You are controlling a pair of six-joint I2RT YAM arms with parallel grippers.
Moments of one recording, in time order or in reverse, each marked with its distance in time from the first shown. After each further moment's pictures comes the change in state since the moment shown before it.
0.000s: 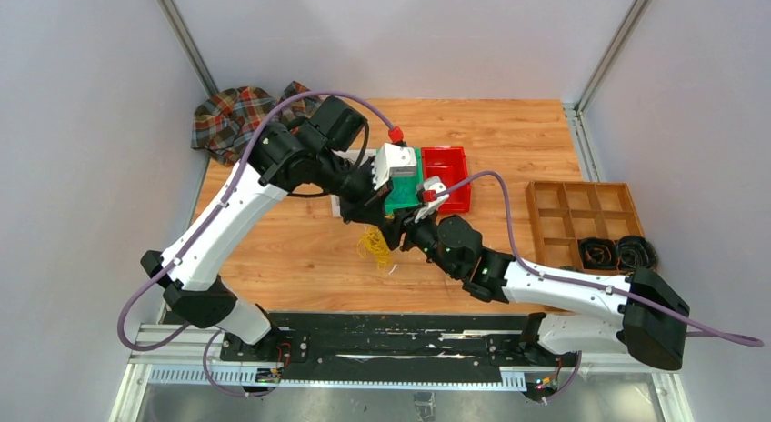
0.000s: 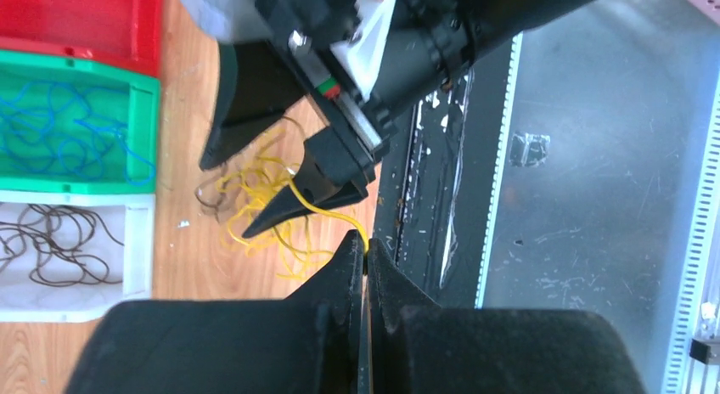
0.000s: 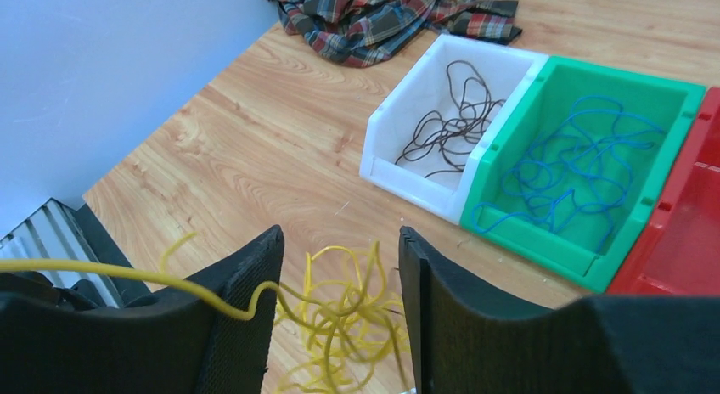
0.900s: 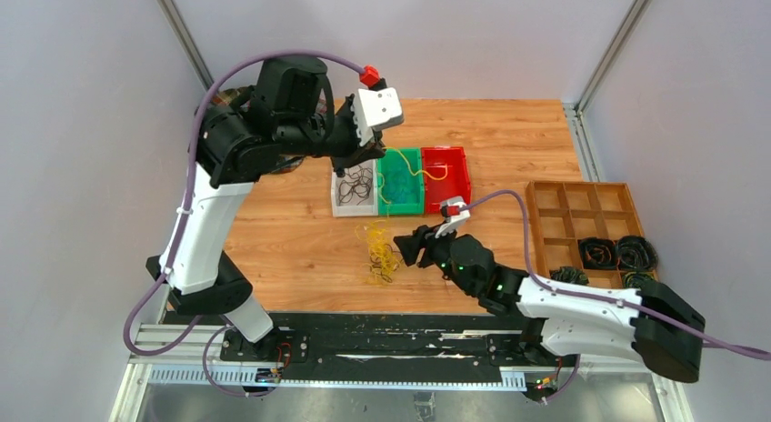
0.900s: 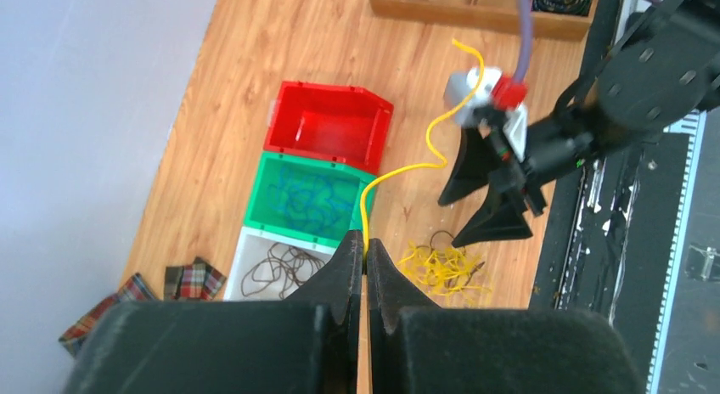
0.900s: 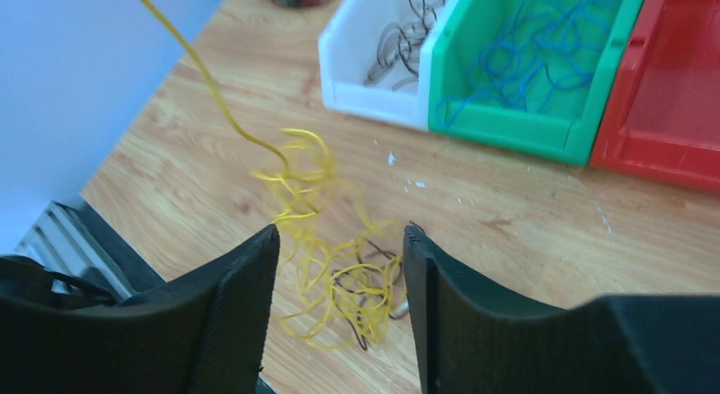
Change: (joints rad) left arm 0.000 0.133 0.596 0.000 -0.242 0.071; right arm 0.000 -0.073 -0.211 -0.013 0.054 0.228
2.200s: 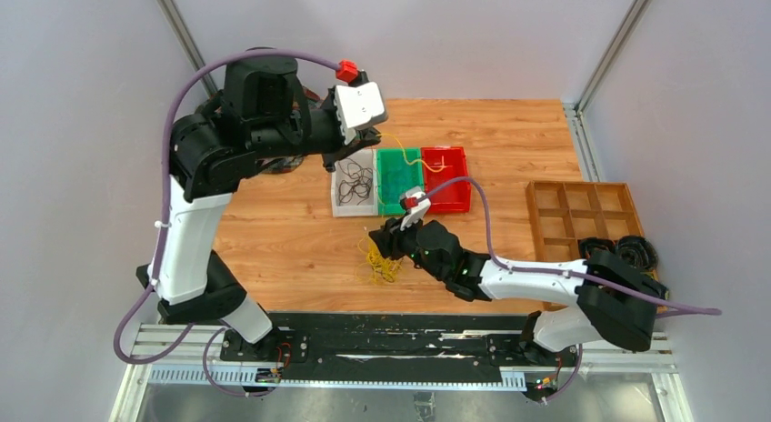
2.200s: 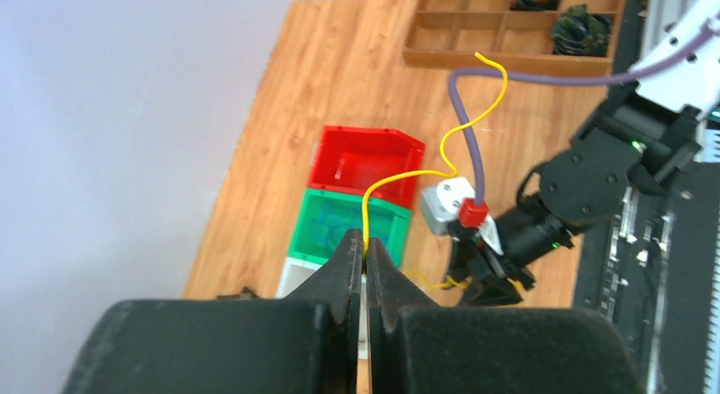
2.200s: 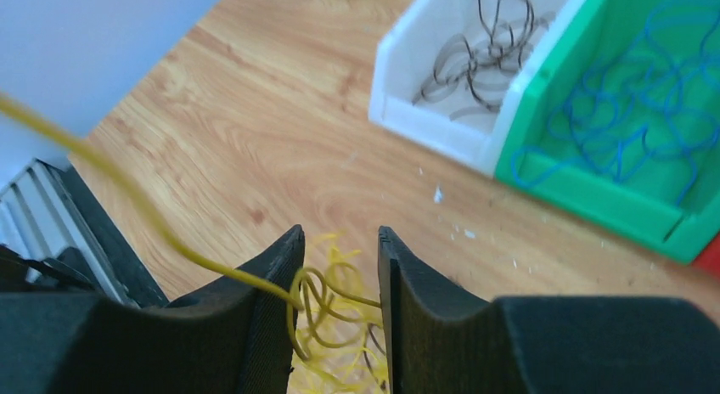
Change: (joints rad) left arm -0.015 -0.038 0.023 0.045 -0.011 0.035; right arm 0.000 0.251 0.203 0.099 -0.111 -0.147
